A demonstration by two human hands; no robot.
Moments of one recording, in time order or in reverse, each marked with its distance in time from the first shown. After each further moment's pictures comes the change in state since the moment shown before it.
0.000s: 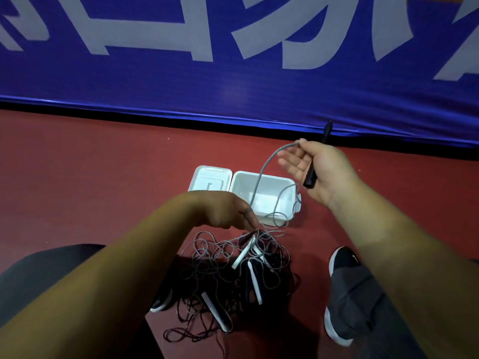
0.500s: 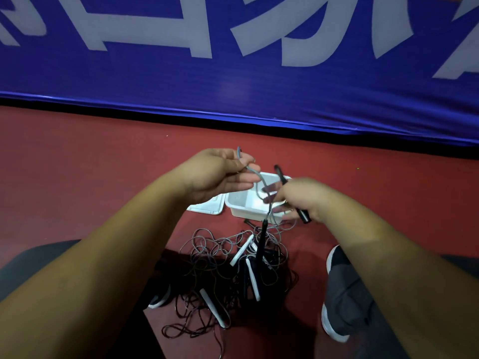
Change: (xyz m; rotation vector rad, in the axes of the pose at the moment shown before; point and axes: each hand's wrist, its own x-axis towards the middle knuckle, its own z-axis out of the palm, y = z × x) left_hand -0.007 0.026 -0.028 -1.021 0.258 0.208; right_hand 0.015 0.044 -0.030 -1.004 -0.117 0.376
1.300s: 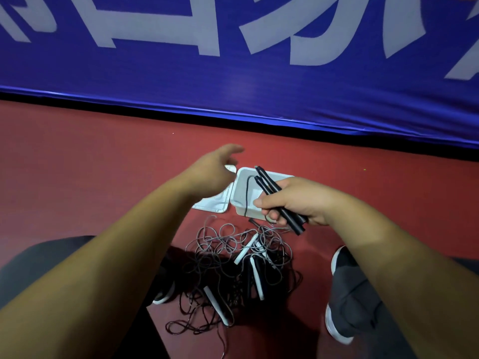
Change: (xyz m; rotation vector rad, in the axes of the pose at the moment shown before) left_hand -0.004 -0.008 -0.025 0.851 0.249 0.168; right_hand -0.038 -0.013 0.017 -0.008 -0.296 -0.197
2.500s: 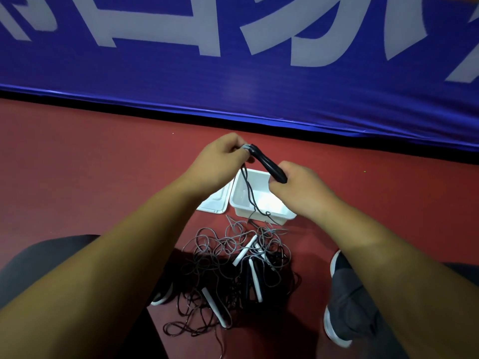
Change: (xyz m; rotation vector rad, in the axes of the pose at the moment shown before) left_hand -0.003 0.027 0.008 -0.182 0.183 0.117; right_hand 0.012 0.002 -0.009 -0.580 0.553 -0.292
